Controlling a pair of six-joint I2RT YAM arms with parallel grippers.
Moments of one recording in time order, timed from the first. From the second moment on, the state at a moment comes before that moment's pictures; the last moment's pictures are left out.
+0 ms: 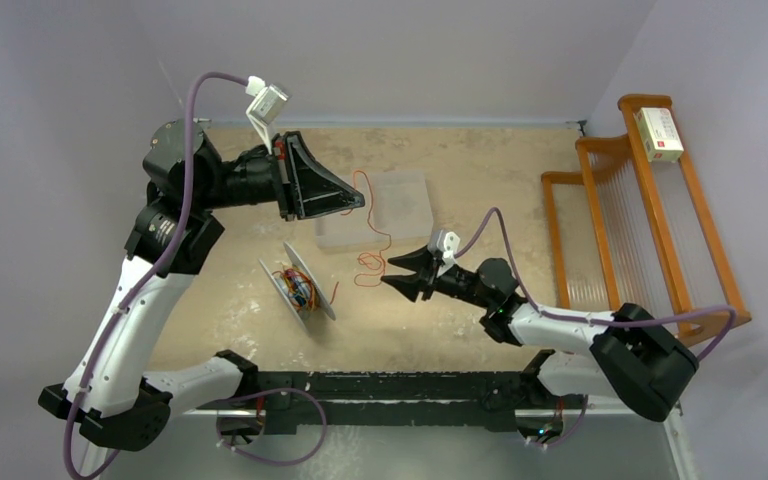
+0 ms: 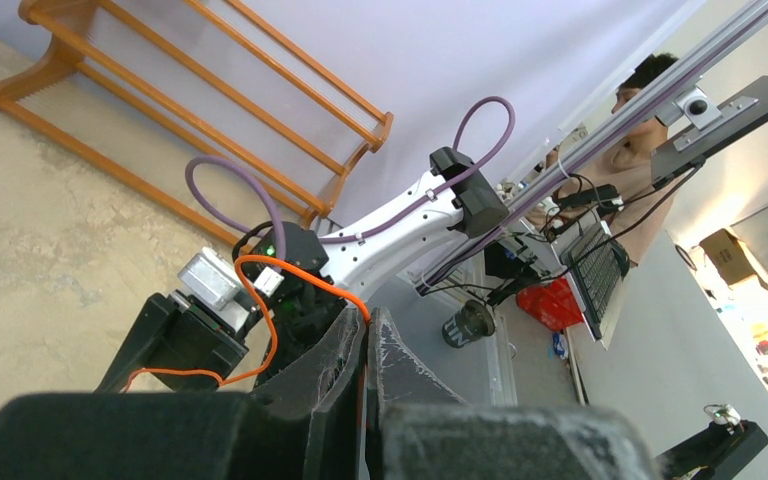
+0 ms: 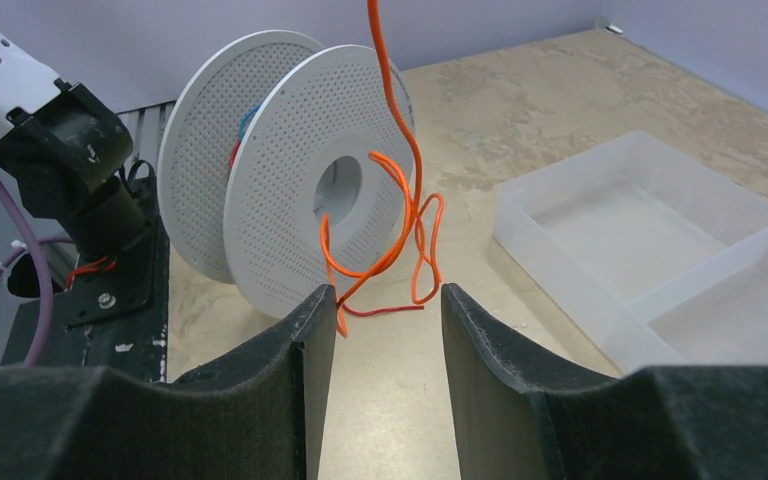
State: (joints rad) left arm -0.48 1.11 1.57 -0.33 0.94 -0.75; right arm 0.77 1.23 0.32 1.02 -0.44 0.14
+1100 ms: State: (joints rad) left arm -0.48 1.08 1.57 -0.30 0.95 -0.78; right arm 0.77 1.02 0.23 0.85 -0.44 0.03
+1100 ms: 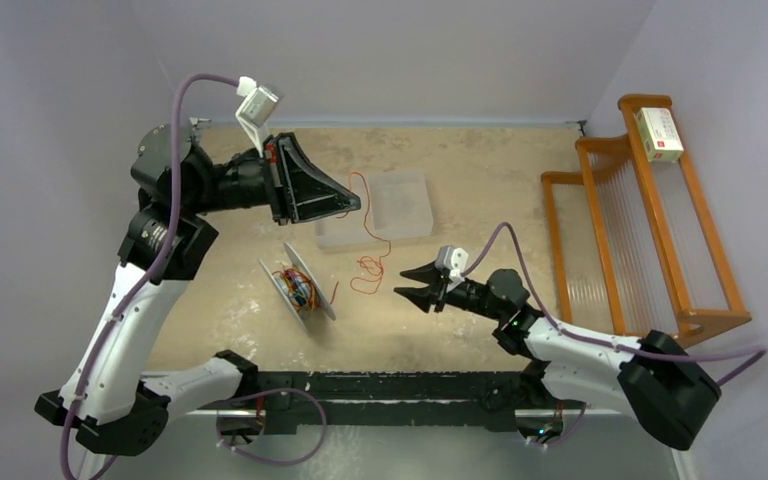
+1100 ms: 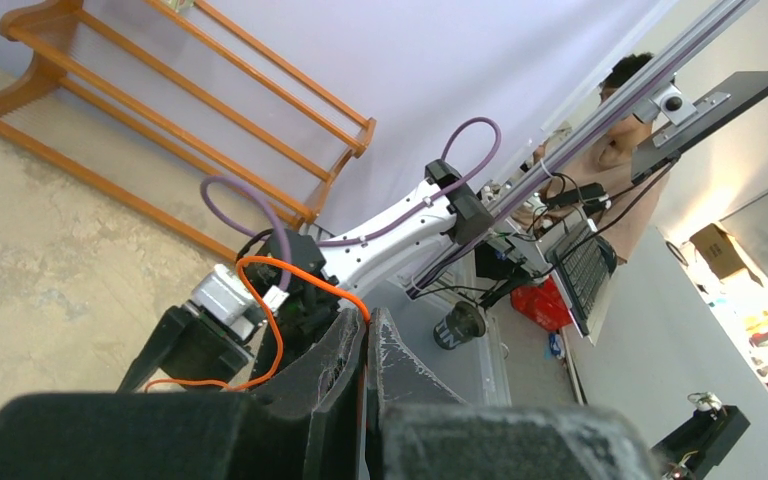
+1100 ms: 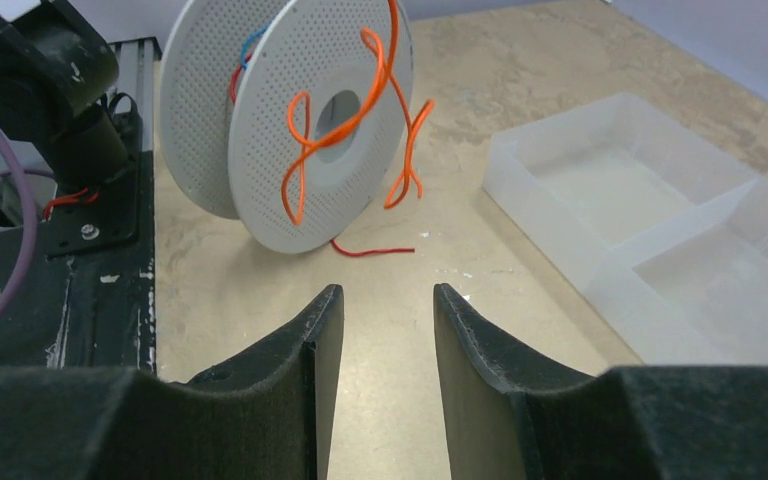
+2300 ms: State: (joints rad) left arm -0.48 1.07 1.57 -0.29 0.97 -0.78; right arm 0.78 1.14 0.37 0.90 -0.49 0.04
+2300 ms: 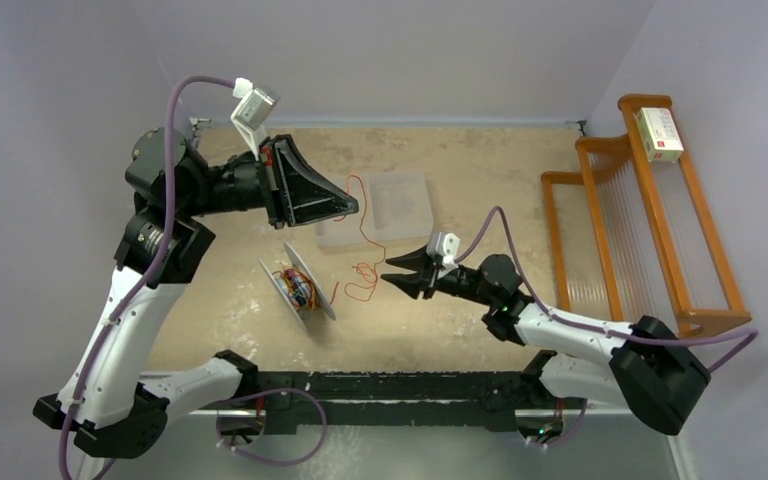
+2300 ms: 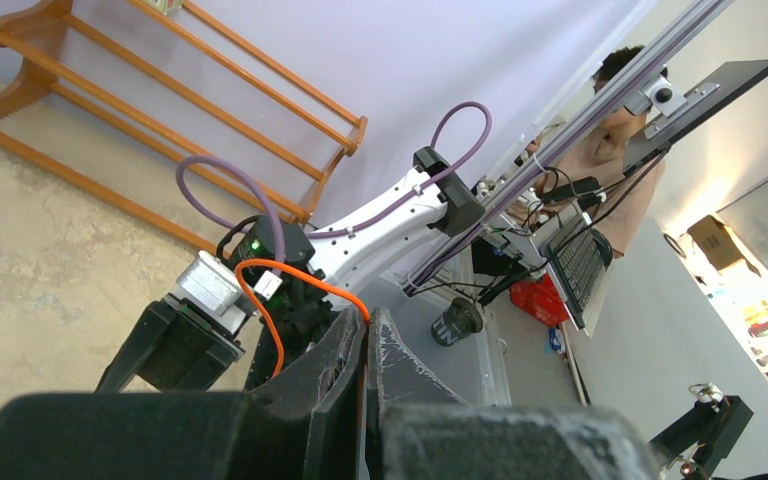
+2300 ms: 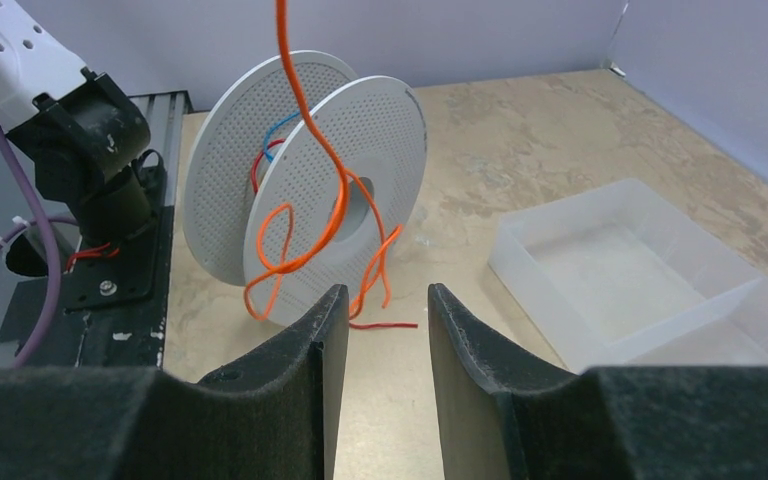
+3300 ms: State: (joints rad) left arm -0.48 1.05 1.56 -0.28 0.97 -0.78; right arm 0.82 1.23 0.40 0.90 -0.40 0.03
